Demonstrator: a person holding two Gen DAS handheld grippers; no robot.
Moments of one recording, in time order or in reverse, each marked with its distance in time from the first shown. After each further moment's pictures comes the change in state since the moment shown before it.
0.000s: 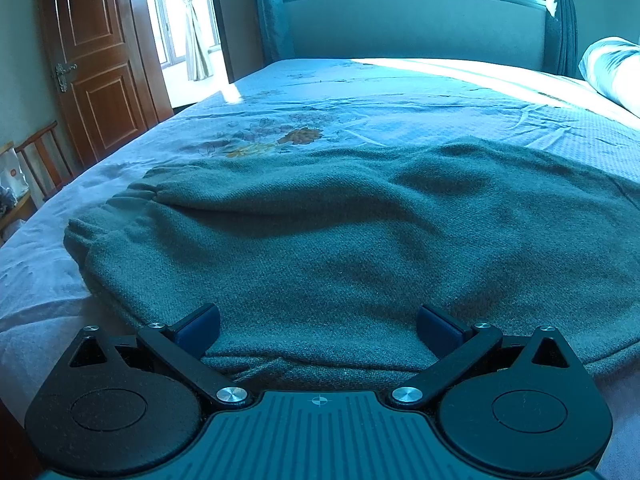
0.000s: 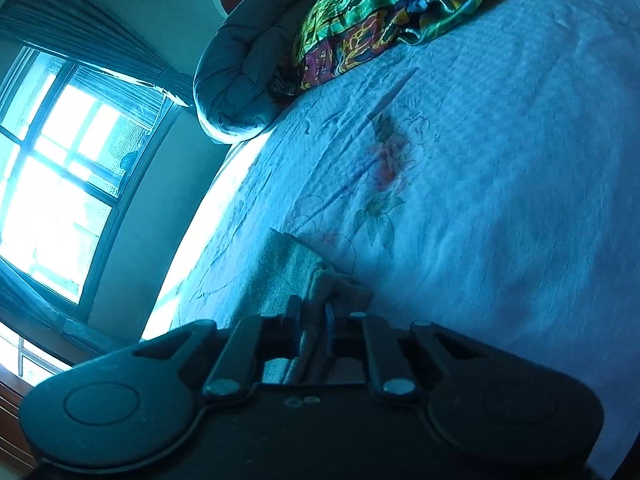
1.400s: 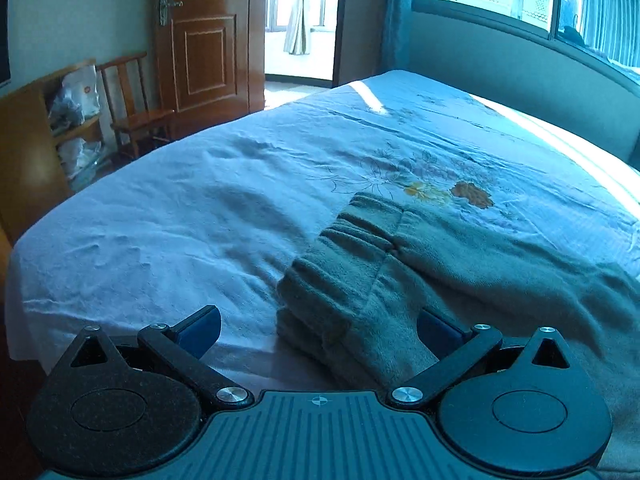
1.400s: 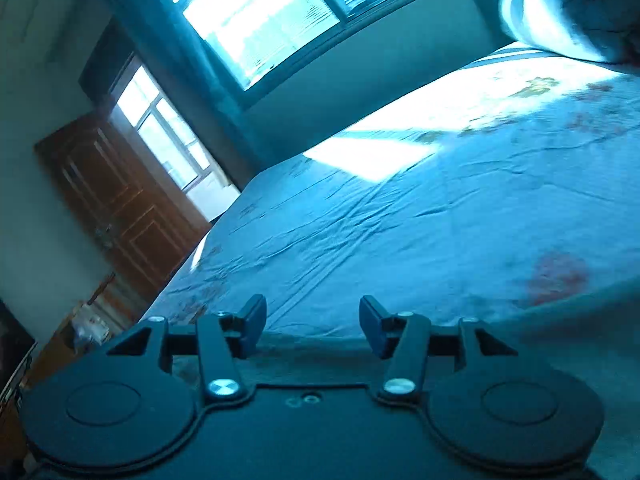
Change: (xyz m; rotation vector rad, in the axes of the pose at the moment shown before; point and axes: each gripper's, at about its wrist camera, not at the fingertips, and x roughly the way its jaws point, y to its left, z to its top) left arm 0.025 0.172 0.030 -0.341 0.041 0.094; right arm 0.105 0.264 -0.164 -0.667 0.465 0.474
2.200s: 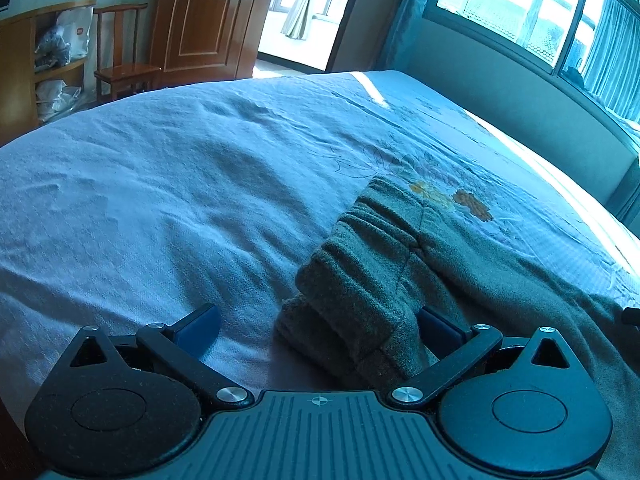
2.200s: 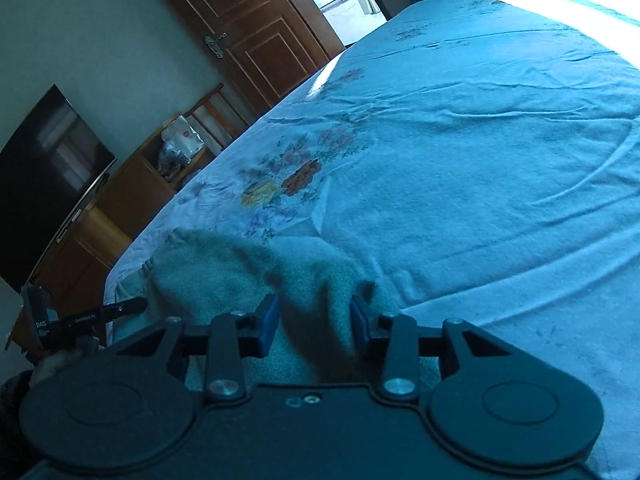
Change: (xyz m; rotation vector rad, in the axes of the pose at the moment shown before) left arm 0.035 0.027 -0.021 -0.151 0.012 -0.137; right arm 0.227 0.077 -0.007 -0.217 0.509 0.301
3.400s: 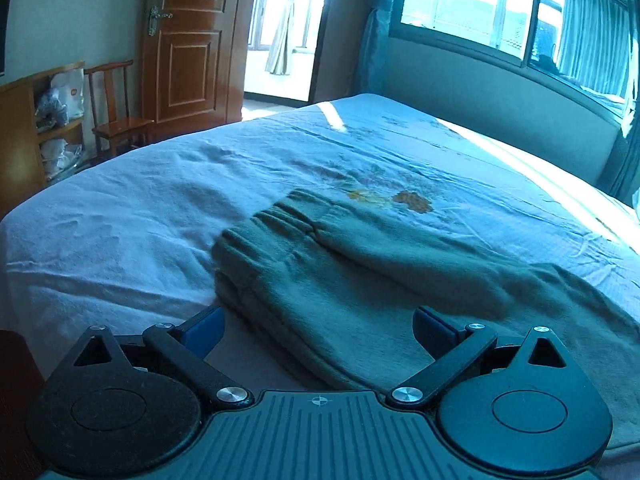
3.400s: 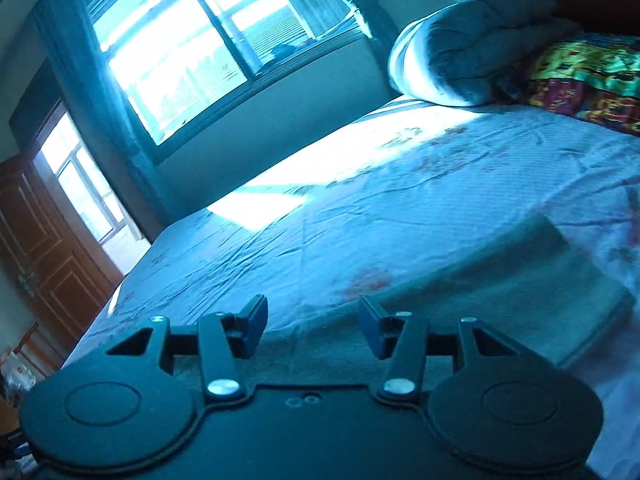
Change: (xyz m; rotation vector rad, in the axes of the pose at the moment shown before) left arm -0.079 -0.087 -0.040 0.150 -0.095 0.022; right arm -0.343 0.010 -0.250 0.417 -0.751 -0.679
